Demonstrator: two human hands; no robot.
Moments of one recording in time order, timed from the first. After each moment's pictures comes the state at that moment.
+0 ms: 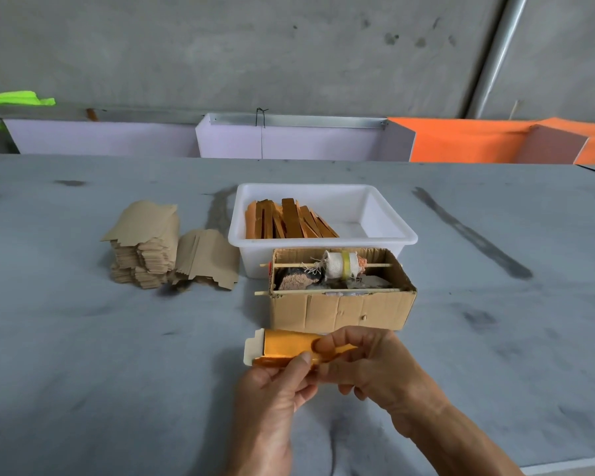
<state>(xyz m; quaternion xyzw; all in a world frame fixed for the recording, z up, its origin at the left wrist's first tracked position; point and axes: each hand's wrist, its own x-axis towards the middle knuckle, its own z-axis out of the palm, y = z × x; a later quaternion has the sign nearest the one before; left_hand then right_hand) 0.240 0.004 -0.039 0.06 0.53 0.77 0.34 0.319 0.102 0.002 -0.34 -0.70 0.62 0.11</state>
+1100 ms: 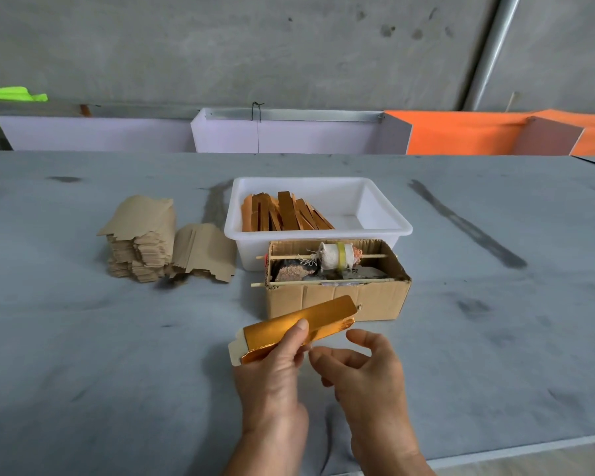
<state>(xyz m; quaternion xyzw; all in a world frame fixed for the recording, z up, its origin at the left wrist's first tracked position) 0.242 0.029 -0.025 -0.10 0.49 0.83 0.23 0.312 0.063 -0.020 -0.43 -0.55 0.64 0.32</state>
